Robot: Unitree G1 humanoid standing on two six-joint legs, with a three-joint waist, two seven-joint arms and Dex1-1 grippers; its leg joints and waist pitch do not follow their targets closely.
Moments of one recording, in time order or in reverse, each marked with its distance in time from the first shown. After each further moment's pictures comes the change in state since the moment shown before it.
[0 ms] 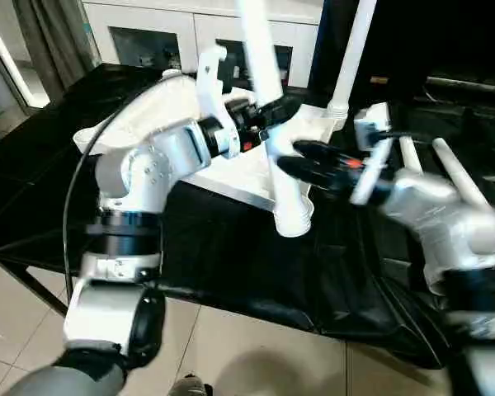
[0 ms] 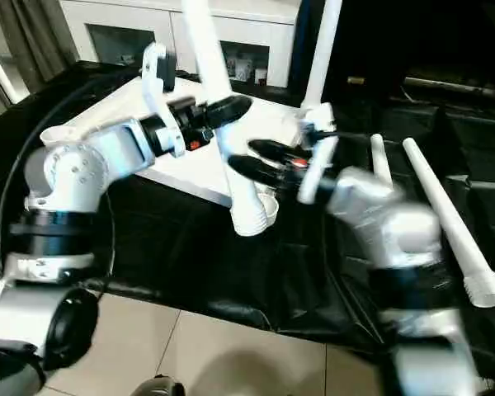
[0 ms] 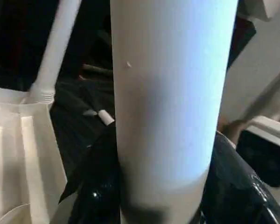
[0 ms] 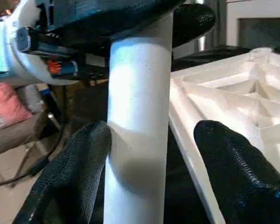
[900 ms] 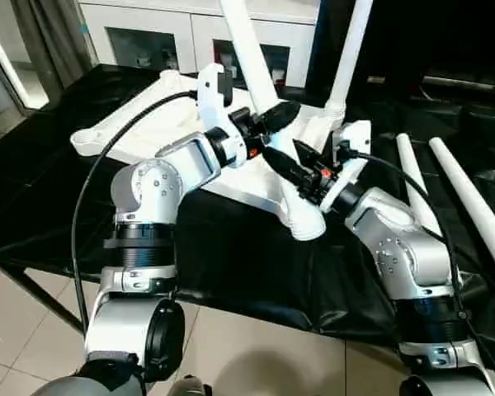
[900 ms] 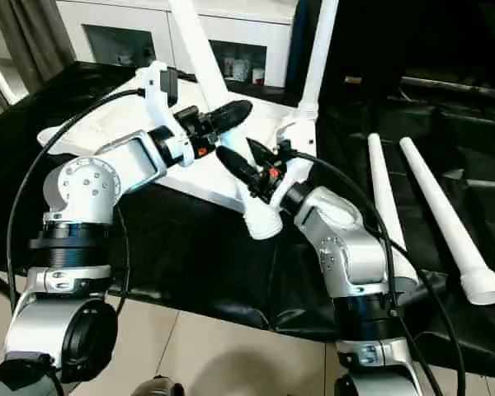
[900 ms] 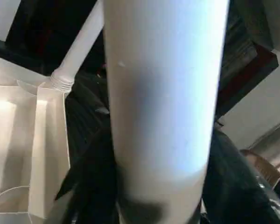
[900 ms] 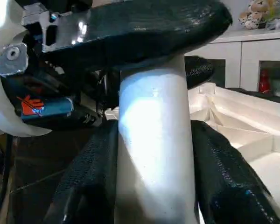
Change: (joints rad) left arm 0.045 -0.132 0.112 0.001 0.001 -0.005 0.194; right arm 0.128 0.265 0.015 -0.080 -0.149 -0.287 -0.321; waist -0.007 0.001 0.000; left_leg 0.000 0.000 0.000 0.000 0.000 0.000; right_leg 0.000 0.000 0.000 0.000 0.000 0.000
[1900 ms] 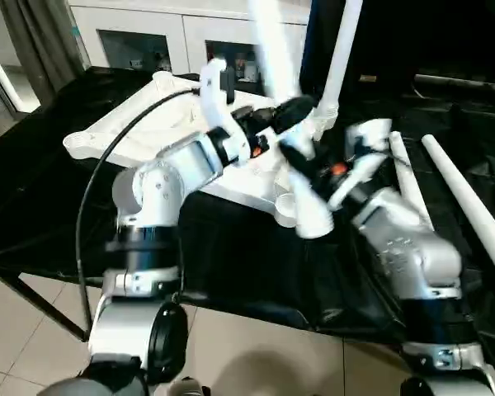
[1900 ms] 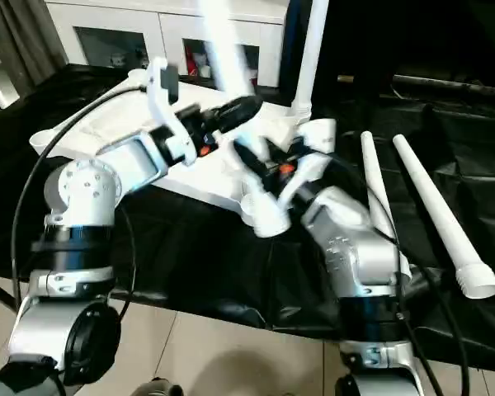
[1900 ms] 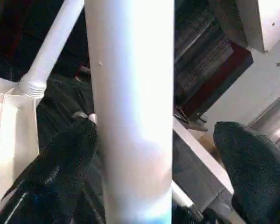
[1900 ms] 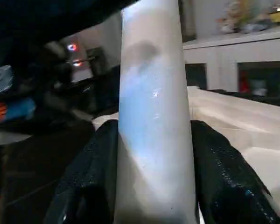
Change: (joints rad) left arm 0.000 -0.019 0.005 -0.028 -0.002 0.003 -0.045; right arm 0.011 0.005 -0.047 -0.029 0.028 0.032 -0.016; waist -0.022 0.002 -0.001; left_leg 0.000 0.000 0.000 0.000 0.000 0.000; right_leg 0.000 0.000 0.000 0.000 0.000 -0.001
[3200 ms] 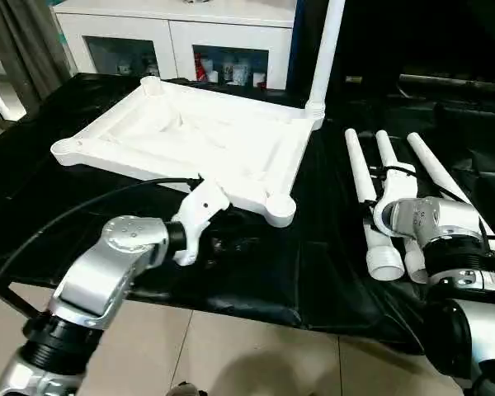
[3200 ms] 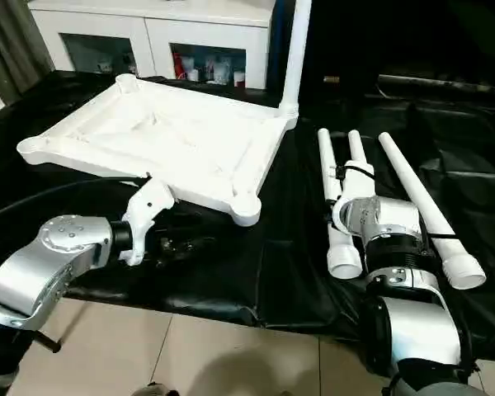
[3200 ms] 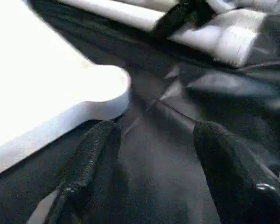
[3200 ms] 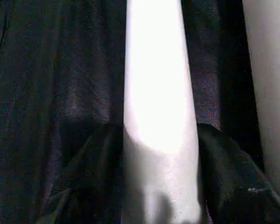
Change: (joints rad) left arm 0.477 0.459 -0.502 -0.369 0.408 -0.234 -0.393; right arm -0.325 -0.157 -0.210 0.734 -0.266 0.451 -0.548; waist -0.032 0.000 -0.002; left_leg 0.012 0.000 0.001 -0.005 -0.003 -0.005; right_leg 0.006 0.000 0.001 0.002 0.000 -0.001
